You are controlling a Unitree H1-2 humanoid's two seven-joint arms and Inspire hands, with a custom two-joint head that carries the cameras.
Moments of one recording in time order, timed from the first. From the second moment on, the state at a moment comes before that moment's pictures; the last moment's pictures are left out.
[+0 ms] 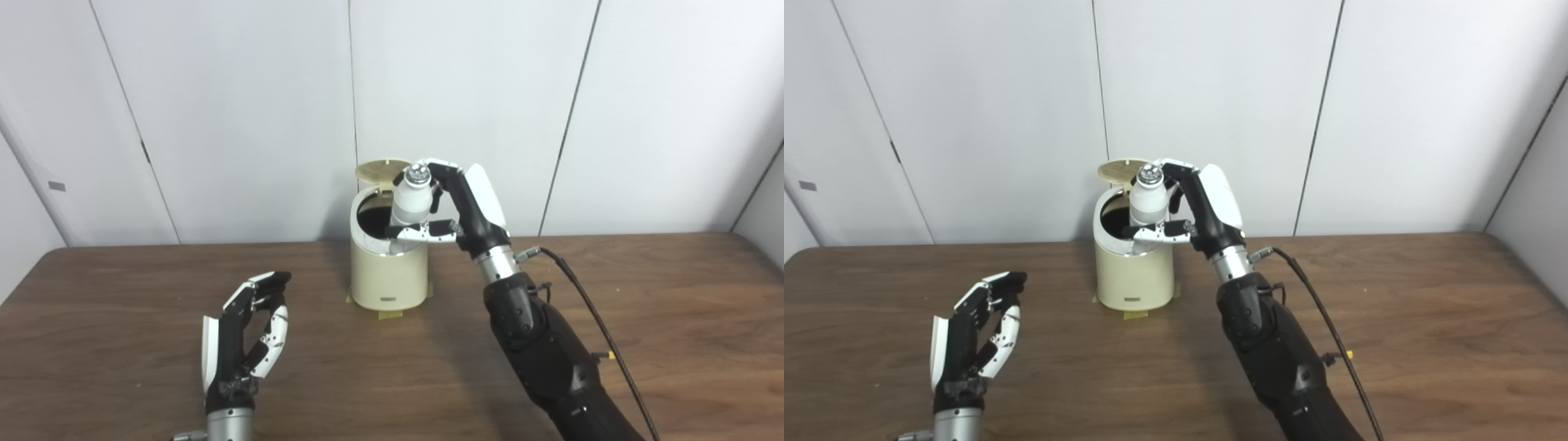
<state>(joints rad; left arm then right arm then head) -0.09 0.01 -0.03 0.01 0.32 -0.29 0.27 -0.71 -0.08 0.17 0.53 -0.52 -0.40 -0.31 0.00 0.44</state>
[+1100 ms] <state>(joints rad) -0.09 -0.01 -0.04 0.02 0.35 -0.28 0.28 -0.83 -0.17 0.45 0.65 -0.52 -0.44 -0.55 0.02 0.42</state>
